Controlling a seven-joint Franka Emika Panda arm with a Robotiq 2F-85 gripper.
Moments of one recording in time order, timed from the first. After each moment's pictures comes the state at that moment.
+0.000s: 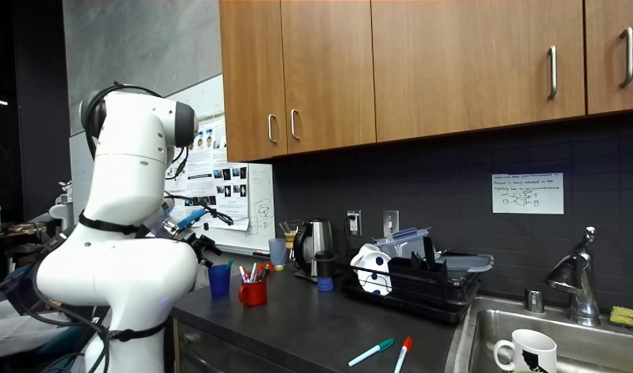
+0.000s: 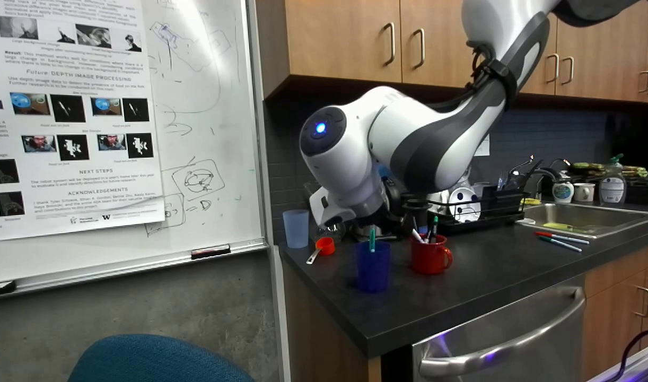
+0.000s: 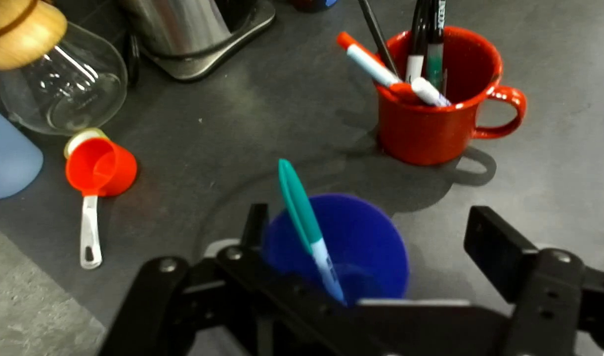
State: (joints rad) arm 0.54 0.19 0.53 -2.14 -0.98 1.76 -0.50
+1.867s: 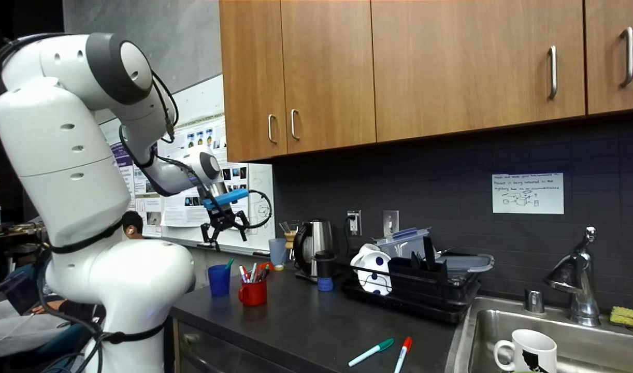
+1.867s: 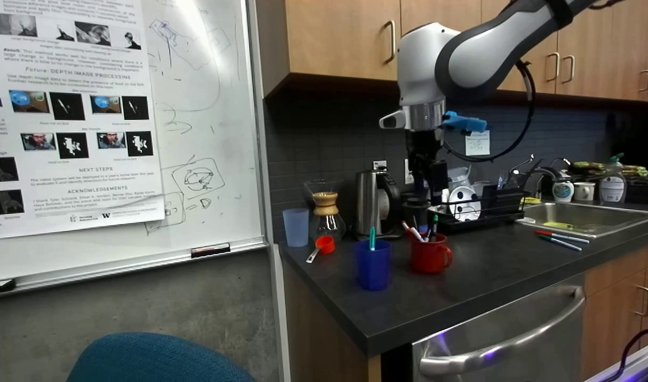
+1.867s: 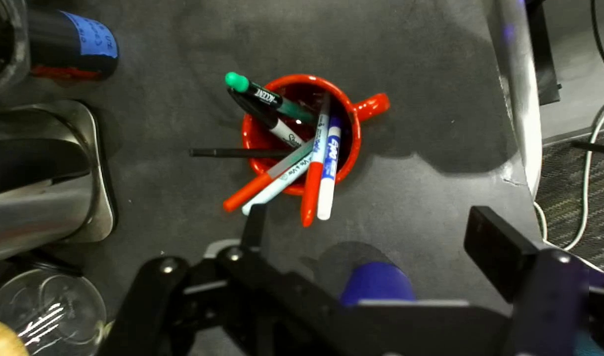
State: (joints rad) arm 0.37 -0.38 0.24 -2.46 -0.23 2.13 -0.53
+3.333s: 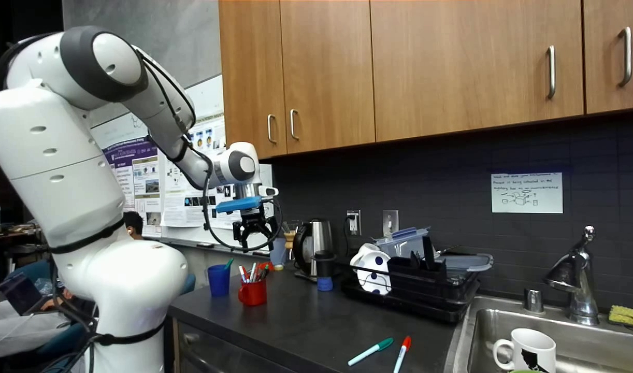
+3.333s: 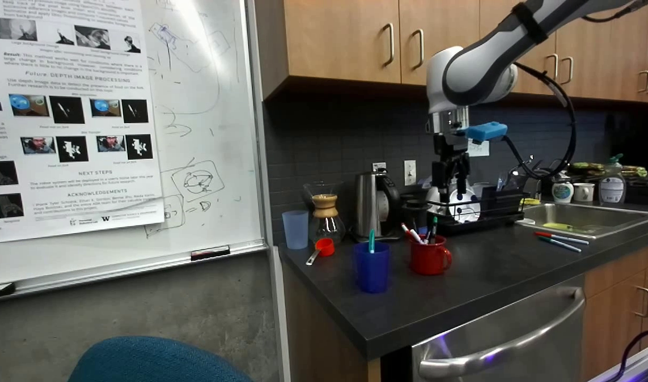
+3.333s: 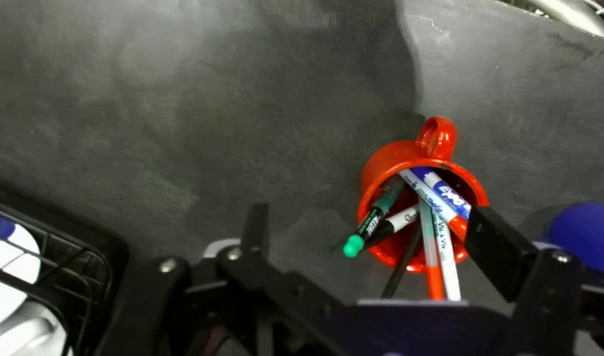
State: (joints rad) arm 0.17 -0.40 0.13 -2.50 -0.08 2.12 0.01
